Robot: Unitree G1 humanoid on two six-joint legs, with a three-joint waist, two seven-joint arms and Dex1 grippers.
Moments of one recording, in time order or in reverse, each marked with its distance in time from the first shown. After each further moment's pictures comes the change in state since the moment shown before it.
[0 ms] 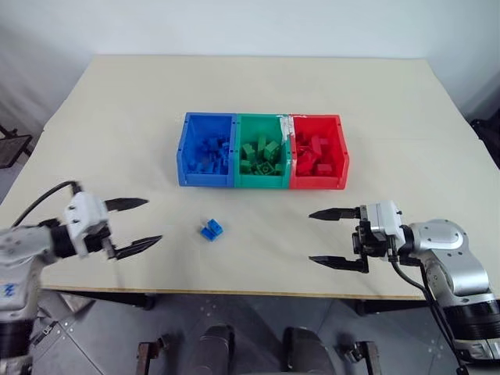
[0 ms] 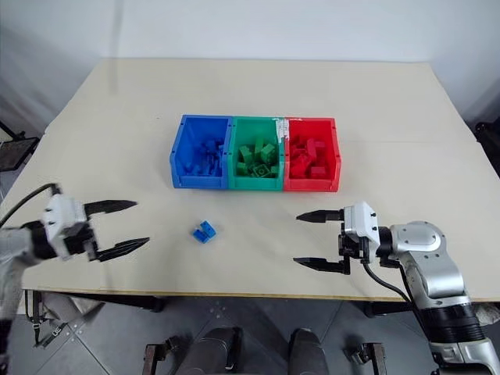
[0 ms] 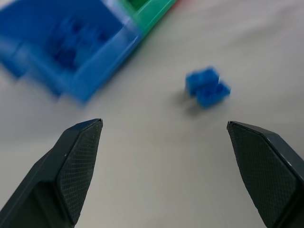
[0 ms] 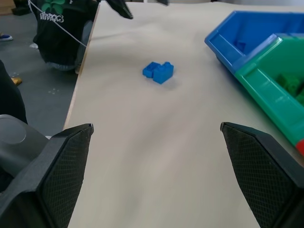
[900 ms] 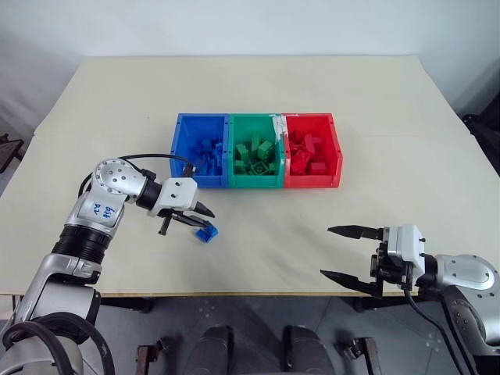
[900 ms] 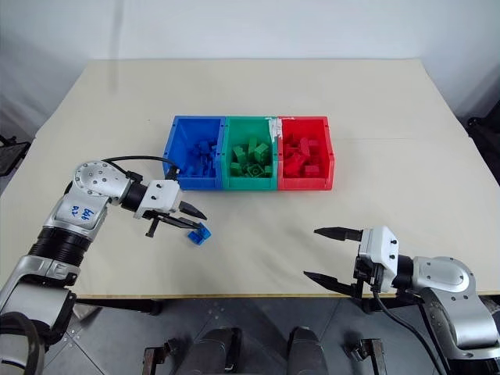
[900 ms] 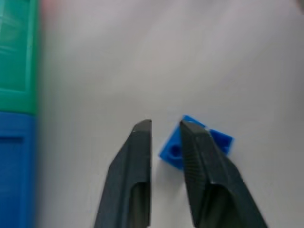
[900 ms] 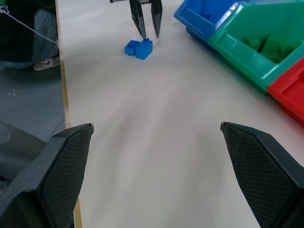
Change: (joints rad) left arm -0.514 -0.112 -0.437 0.410 0.267 -0.190 -0.315; right arm 0.294 -0.024 -0.134 -0.263 0.015 0.058 -0.182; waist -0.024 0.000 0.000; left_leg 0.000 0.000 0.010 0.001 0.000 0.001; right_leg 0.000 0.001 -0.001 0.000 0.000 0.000
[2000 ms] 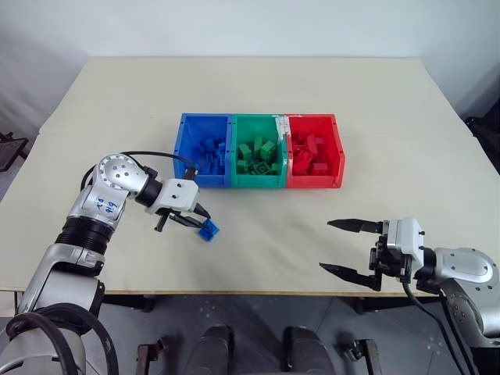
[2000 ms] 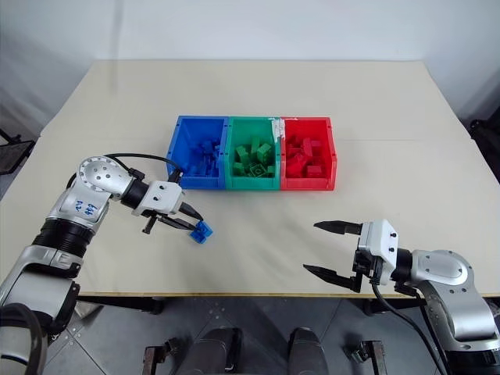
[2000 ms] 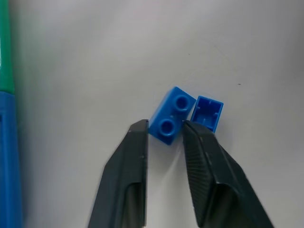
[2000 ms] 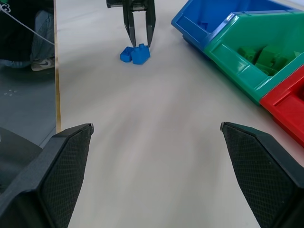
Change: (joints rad) left arm -0.071 -0.026 -0.038 0.129 0.084 -0.102 -0.035; right arm -0.050 0.000 0.011 0.027 -0.005 -0.001 0.001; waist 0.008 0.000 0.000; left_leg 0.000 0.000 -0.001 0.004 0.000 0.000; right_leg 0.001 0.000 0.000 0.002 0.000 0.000
